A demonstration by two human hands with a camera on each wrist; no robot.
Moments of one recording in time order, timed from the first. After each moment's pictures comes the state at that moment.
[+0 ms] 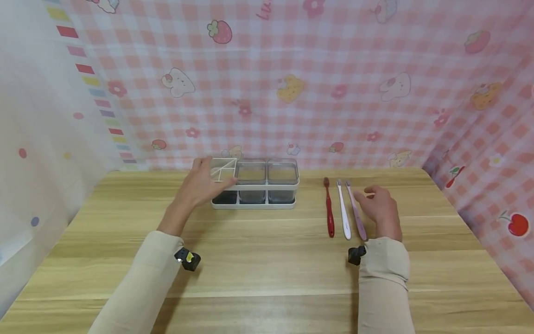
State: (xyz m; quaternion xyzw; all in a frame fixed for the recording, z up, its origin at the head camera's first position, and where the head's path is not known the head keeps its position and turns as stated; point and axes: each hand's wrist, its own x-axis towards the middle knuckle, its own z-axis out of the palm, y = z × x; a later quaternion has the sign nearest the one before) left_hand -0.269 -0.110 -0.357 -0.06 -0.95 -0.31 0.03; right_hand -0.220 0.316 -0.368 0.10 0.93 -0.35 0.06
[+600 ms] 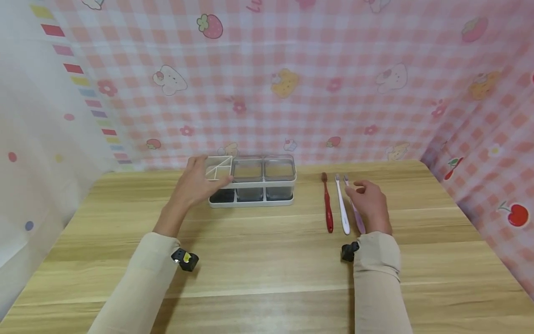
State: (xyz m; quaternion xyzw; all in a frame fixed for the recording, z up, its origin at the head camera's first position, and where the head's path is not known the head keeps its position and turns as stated) left_hand -0.268 -0.110 -0.357 -0.06 -0.95 -0.31 0.02; right_hand -0.232 0.313 -0.397 0.07 0.93 -0.37 0.02
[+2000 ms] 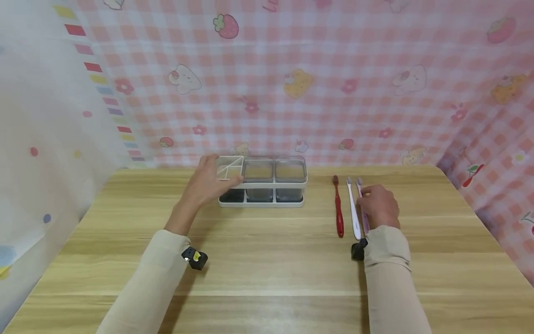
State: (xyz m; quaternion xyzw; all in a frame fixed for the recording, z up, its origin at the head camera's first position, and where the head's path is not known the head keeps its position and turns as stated) left_hand -0.268 -0.109 -0.358 -0.05 -0.95 -0.32 0.03; right_hand -0.252 0.311 -0.401 0.07 0.96 -0.26 0.04
